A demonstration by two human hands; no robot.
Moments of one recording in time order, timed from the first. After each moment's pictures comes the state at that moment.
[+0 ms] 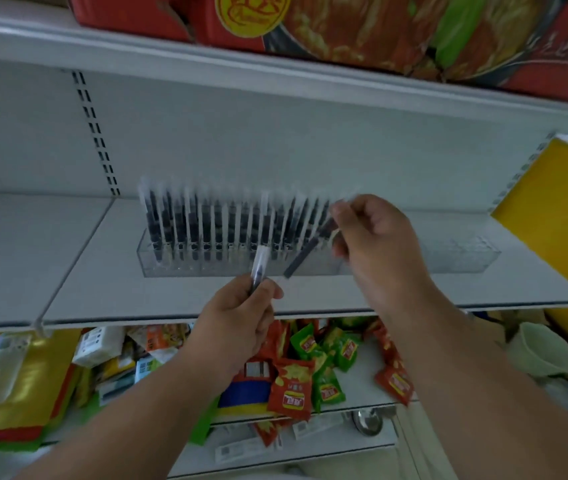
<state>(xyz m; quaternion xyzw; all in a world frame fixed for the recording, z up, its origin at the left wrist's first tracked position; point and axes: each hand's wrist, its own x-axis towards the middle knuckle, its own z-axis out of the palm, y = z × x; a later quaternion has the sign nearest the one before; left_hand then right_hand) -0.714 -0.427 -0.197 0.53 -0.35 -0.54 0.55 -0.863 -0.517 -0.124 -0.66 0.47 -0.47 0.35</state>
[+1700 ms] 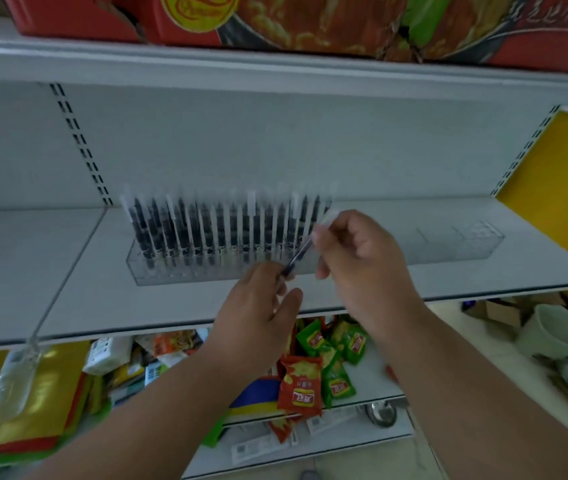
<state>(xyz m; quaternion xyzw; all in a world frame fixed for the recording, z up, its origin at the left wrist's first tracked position) -0.732 -0.449 -0.201 0.63 -0.63 -0.20 0.40 -0.872 -0.506 -0.146 -0.68 0.42 -0.45 0.39</state>
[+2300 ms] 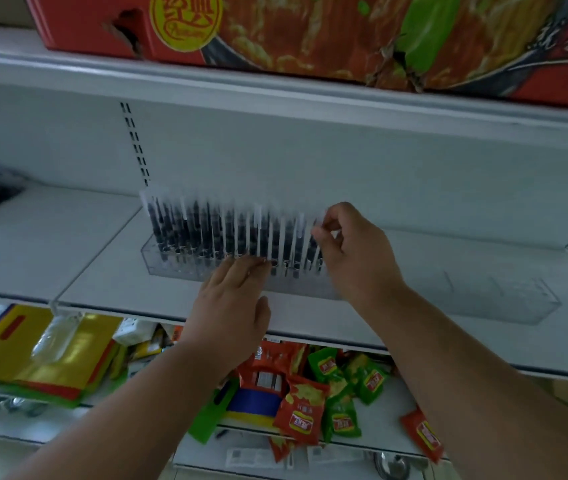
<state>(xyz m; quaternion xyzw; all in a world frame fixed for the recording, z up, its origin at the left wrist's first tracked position) -0.724 -0.473 -0.219 0.75 -0.62 0.03 0.22 -0.877 -0.598 -0.151 -0.84 0.39 -0.34 0.18</state>
